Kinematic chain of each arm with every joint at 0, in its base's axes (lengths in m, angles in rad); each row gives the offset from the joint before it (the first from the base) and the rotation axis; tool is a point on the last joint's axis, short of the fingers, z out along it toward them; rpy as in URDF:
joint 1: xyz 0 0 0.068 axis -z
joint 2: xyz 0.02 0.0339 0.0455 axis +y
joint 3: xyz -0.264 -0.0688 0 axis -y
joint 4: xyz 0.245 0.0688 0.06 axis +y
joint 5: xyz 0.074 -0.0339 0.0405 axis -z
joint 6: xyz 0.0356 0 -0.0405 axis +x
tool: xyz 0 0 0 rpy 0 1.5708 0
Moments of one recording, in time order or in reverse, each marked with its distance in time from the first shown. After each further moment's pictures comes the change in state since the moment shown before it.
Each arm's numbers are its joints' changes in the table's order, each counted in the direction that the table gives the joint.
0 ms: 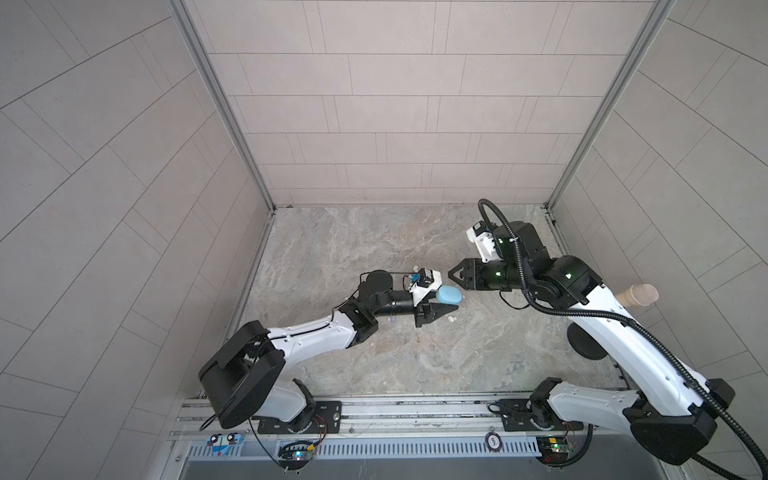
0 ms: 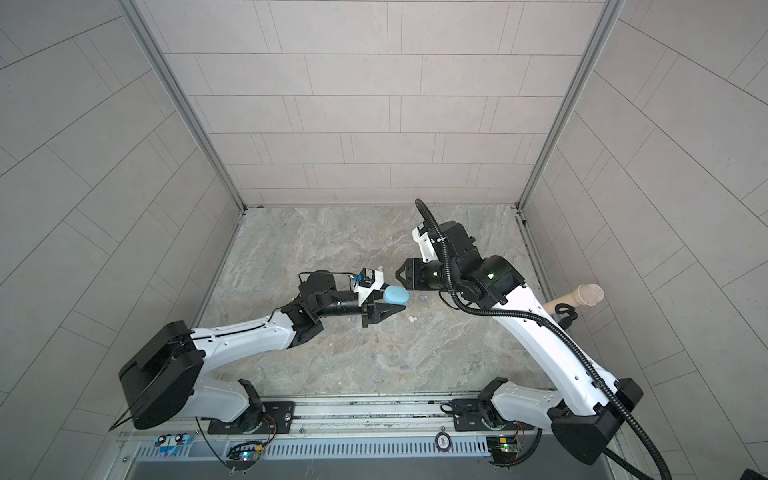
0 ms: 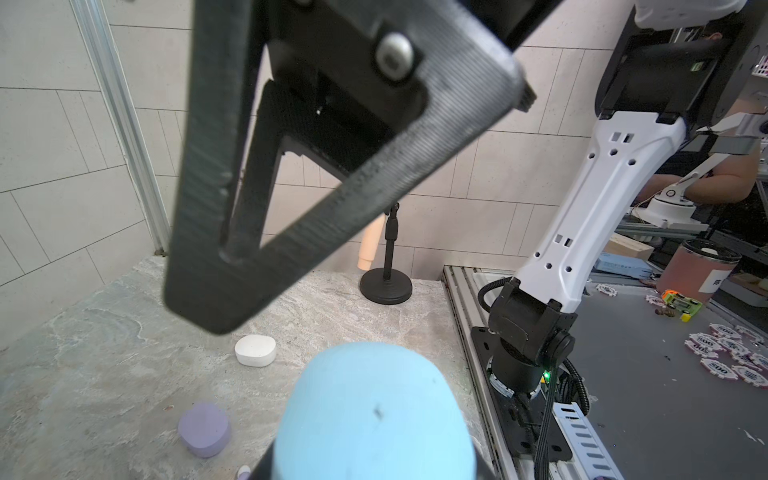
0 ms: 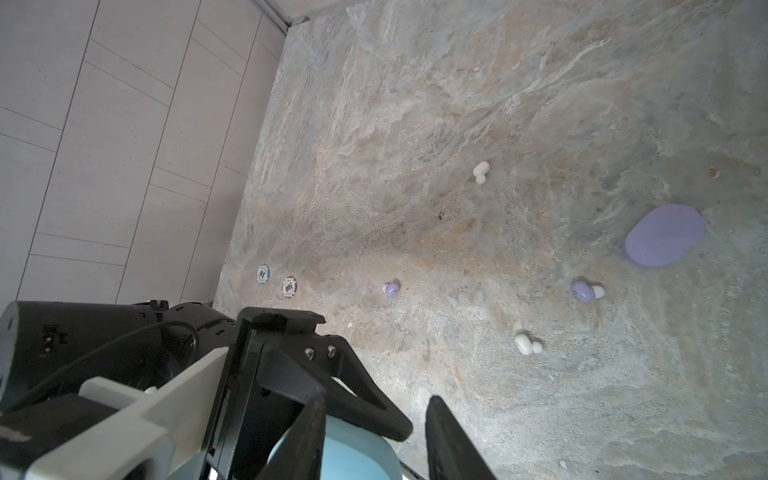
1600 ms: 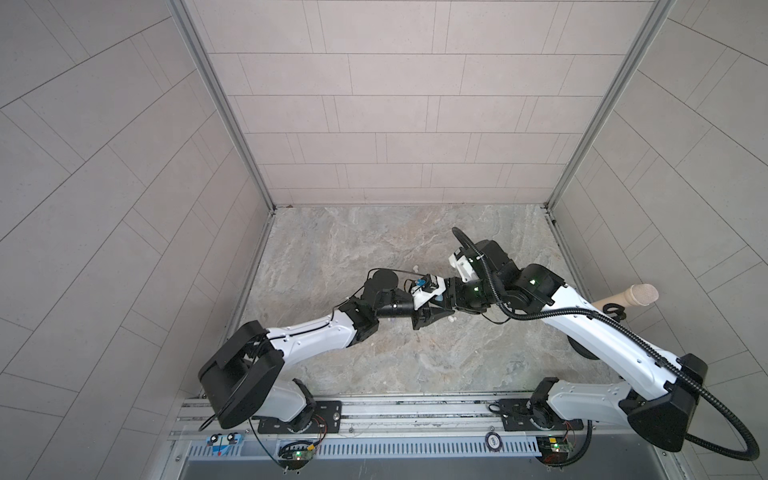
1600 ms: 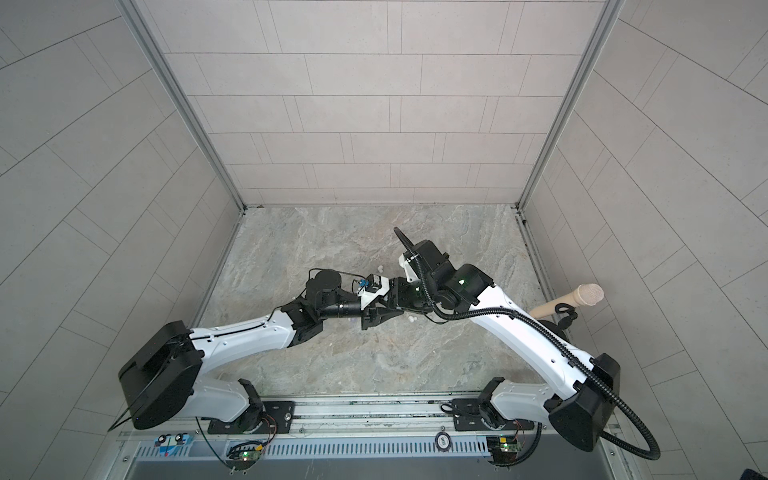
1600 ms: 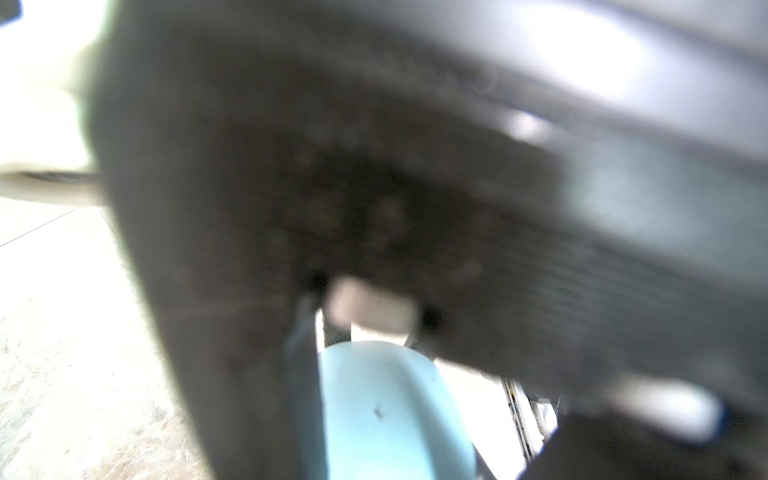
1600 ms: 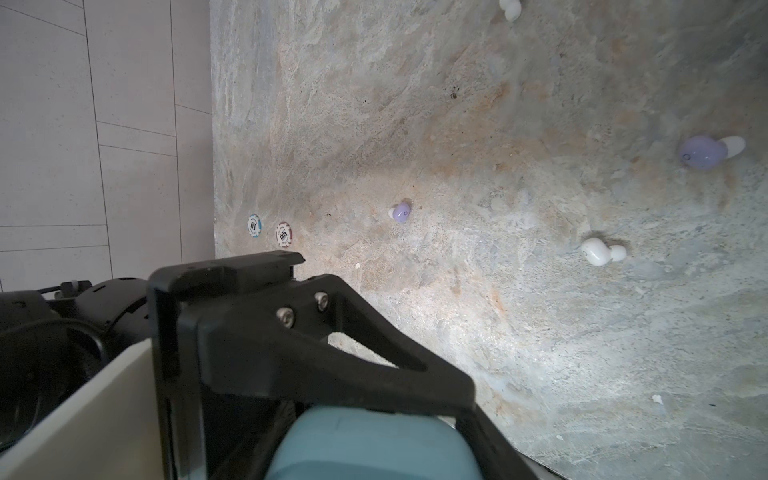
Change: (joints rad) left arm 0.000 -0.002 0.014 0.191 -0.040 0.134; right arm -0.101 0.063 -0.148 -0.045 -0.058 0.225
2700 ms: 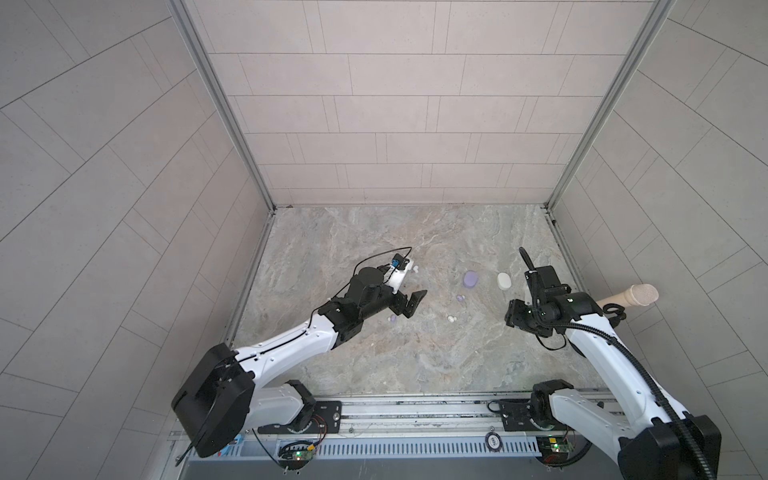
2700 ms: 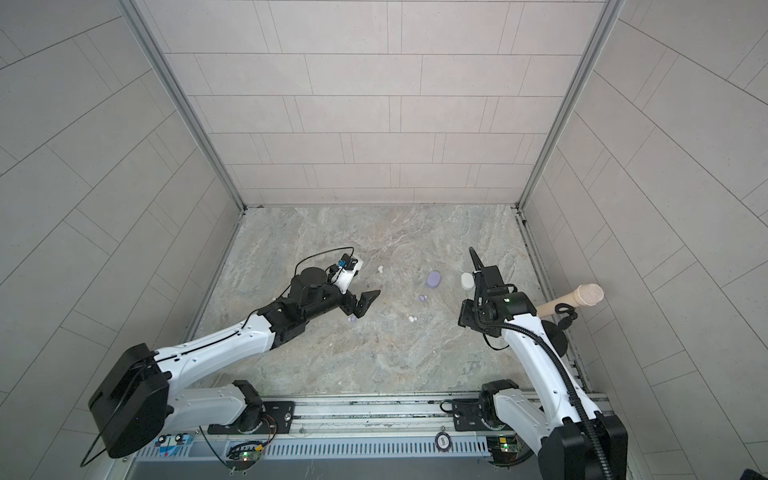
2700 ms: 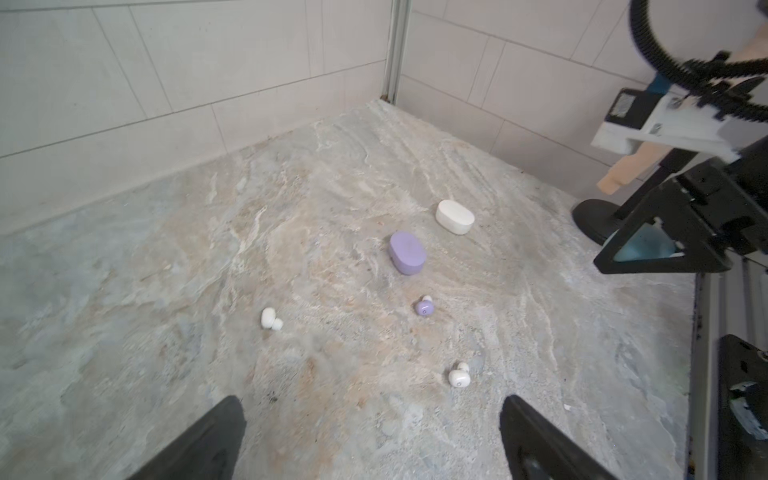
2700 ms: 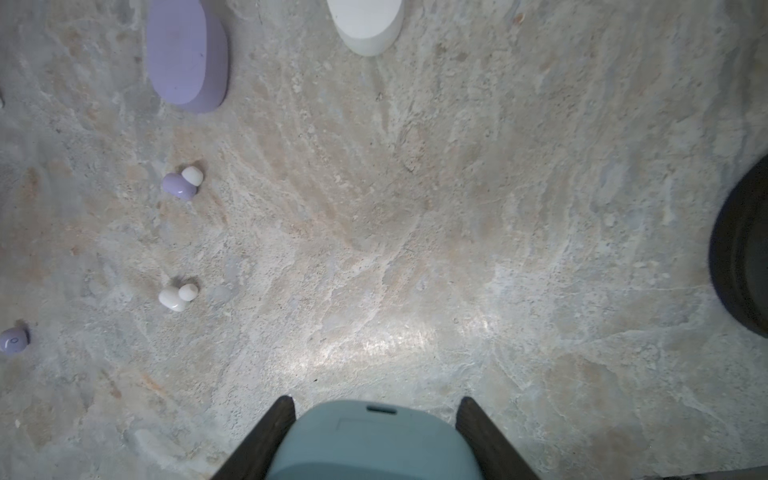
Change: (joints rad) left arm -0.095 -0.166 -0.029 0.337 -0.536 -0.189; right arm 0.592 -0.233 -0.451 0.093 0.302 -0.334
